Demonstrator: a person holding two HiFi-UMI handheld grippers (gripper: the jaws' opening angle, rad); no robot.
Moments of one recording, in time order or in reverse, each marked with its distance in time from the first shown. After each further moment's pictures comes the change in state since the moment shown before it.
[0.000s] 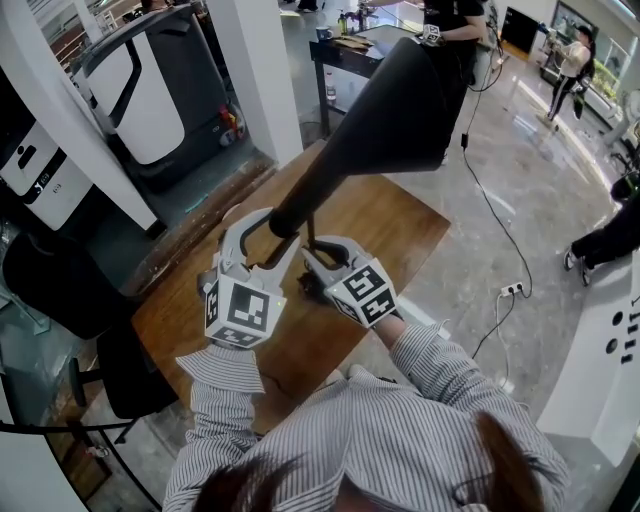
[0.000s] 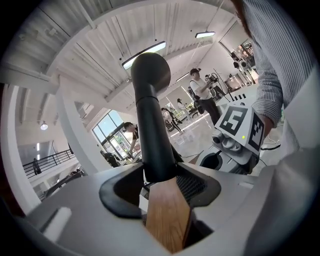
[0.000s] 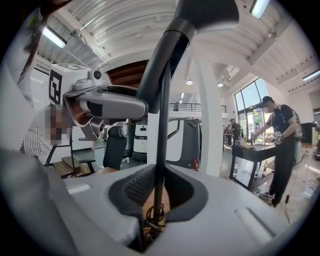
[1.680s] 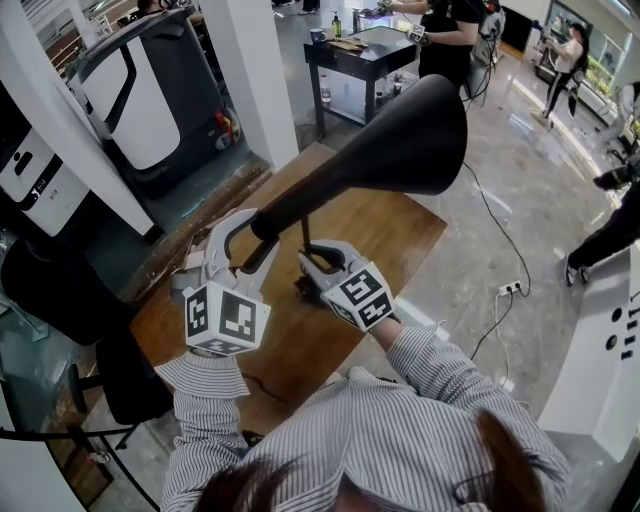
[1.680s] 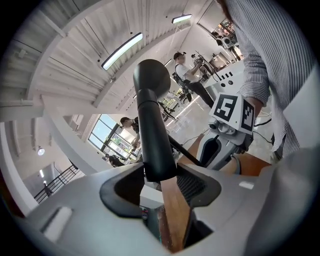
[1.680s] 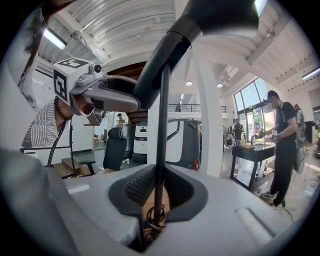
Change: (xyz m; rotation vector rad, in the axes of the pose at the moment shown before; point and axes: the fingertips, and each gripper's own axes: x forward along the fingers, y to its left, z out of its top) left arm -0.014 0.016 0.005 0.244 0.103 -0.017; right arm -0.001 -0.001 0.000 0.009 -0.015 0.003
